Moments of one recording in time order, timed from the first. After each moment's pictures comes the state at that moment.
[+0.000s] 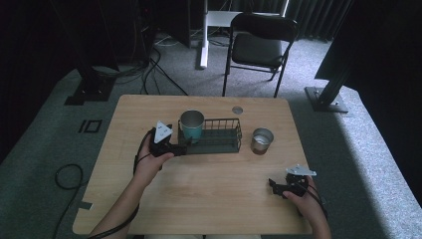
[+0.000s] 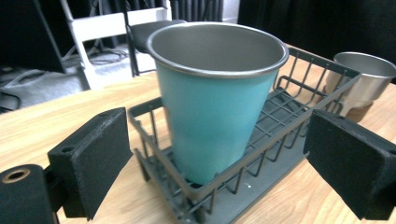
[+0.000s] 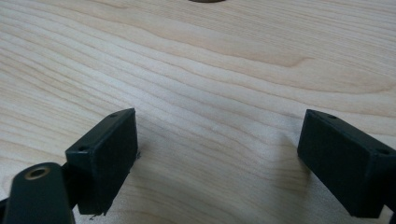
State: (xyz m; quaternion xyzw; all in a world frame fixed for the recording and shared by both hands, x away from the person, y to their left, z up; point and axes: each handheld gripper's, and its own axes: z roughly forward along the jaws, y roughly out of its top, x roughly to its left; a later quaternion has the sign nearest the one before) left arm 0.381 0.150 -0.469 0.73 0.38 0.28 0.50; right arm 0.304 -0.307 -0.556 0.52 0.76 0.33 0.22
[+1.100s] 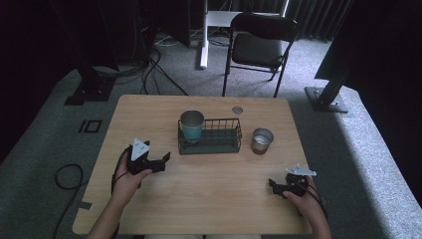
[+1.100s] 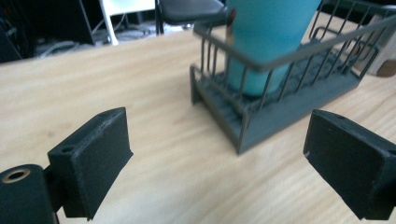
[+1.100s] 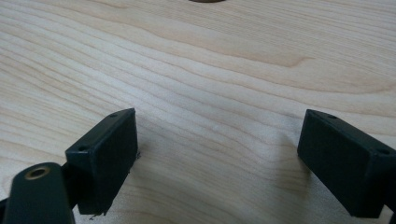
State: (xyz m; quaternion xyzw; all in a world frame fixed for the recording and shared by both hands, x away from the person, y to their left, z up) left arm 0.337 0.214 -0.501 0.73 0.43 0.27 0.46; right arm 0.304 -0.307 -0.556 0.52 0.76 0.33 0.22
